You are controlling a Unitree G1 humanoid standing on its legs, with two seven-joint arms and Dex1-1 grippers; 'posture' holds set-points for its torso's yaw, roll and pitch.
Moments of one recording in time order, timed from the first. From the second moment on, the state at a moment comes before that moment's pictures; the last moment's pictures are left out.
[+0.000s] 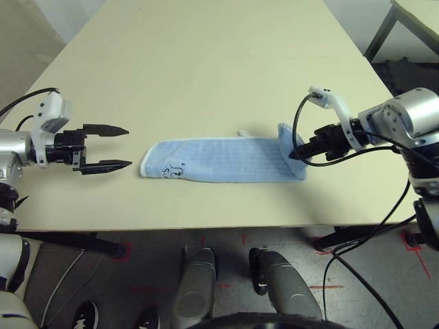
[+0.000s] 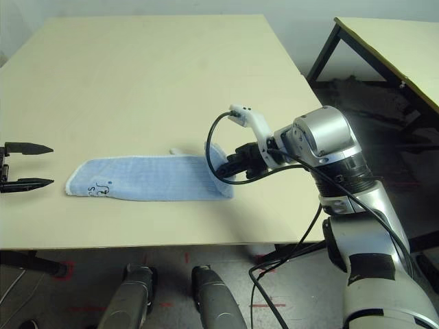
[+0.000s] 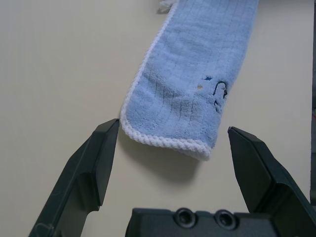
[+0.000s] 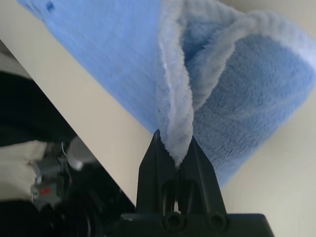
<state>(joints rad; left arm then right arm) -0.70 1.13 -0.28 0.94 -0.66 -0.33 -1.61 -0.98 -0.66 0.22 0.15 0.53 1.60 0.92</state>
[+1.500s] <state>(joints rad) -0.72 1.13 -0.25 0.98 -0.64 -0.32 -1.61 -0.43 -0.56 0.20 -0.24 0.41 0.61 0.68</state>
